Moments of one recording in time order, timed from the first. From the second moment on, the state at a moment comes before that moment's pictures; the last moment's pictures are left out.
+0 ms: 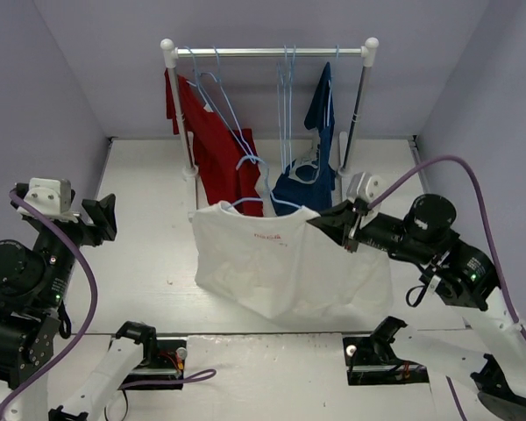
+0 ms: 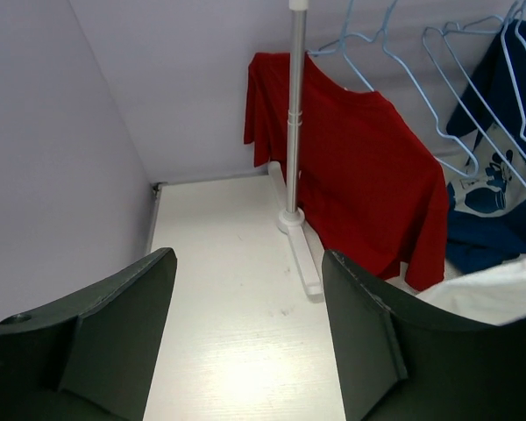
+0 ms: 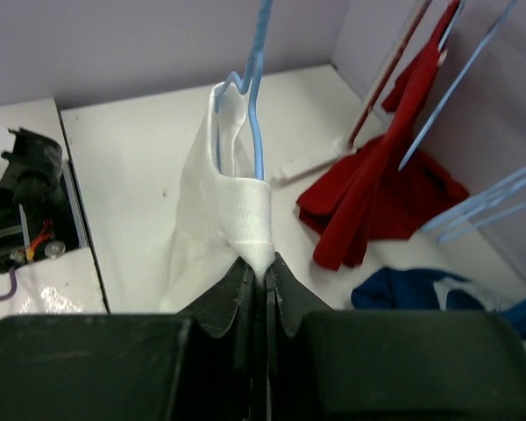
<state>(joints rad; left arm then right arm) -0.21 0.65 1.47 -0.81 -0.14 0.09 0.75 0.82 1.27 -0.55 -0.36 -0.18</state>
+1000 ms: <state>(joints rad) -0.21 0.59 1.14 -0.82 -0.16 0.00 0.75 0.99 1.22 -0.66 0.20 -0.22</state>
